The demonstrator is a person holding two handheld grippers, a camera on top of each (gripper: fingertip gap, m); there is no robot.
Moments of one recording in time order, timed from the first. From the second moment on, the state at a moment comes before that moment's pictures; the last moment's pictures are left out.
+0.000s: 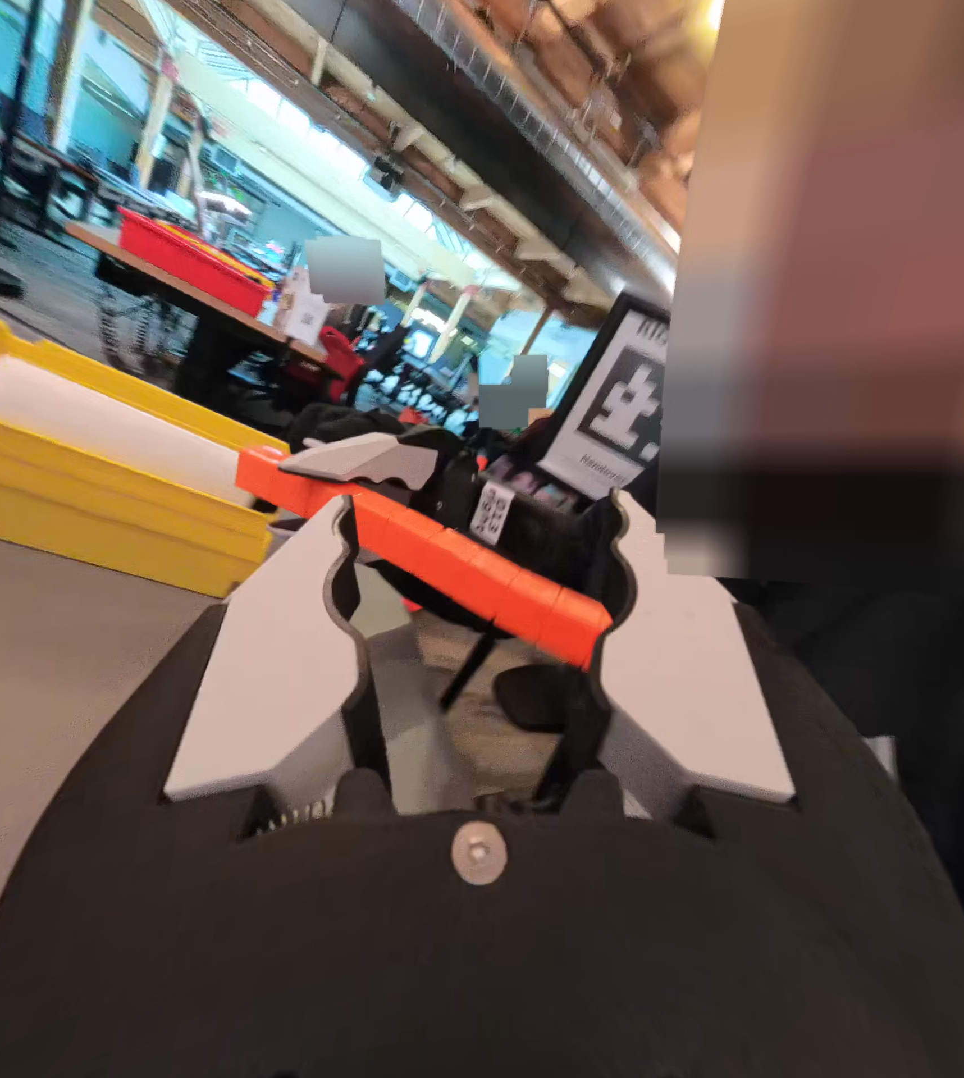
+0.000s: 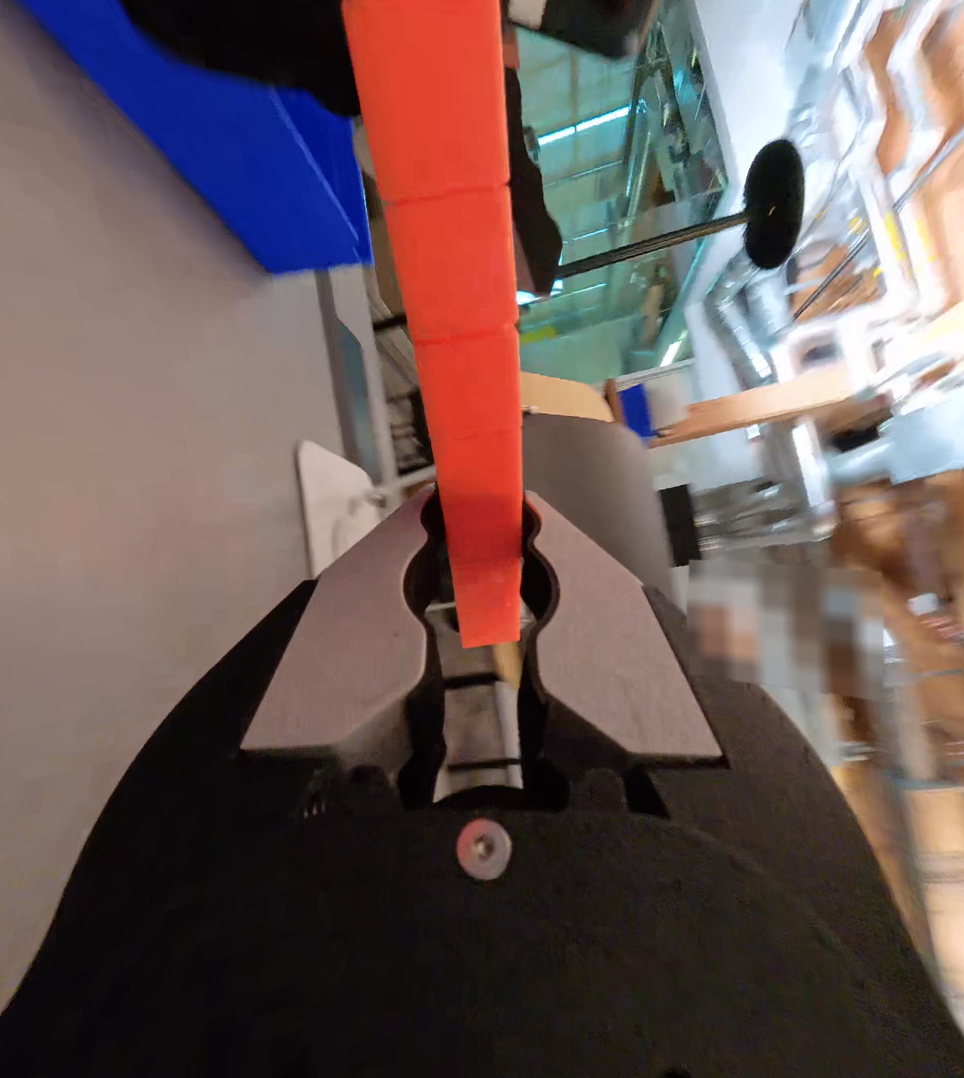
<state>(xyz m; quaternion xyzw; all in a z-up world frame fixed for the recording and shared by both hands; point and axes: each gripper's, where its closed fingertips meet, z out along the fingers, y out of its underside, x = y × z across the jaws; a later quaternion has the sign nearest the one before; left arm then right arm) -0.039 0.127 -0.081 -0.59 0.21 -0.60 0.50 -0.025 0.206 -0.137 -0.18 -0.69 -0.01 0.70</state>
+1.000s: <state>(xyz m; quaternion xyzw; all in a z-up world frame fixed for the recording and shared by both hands) -0.018 0.168 -0.112 -0.66 0.25 -0.42 0.58 -0.033 0.175 -0.168 -0.43 -0.68 0.40 0.45</state>
